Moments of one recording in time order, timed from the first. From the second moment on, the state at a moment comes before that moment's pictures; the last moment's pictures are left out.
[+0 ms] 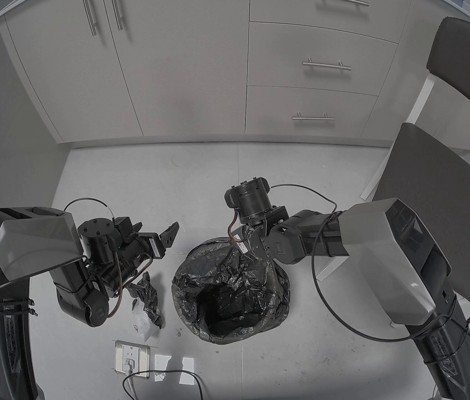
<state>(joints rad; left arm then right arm) -0.26 2.35 -0.70 -1.53 -0.05 -0.24 0.68 2.61 -2.00 -0.02 -0.56 -0.20</state>
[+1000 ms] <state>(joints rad) -0.26 2.37 -0.71 -1.53 -0.05 -0.24 0.63 2.67 -2.00 -0.02 -0.53 -0.18</state>
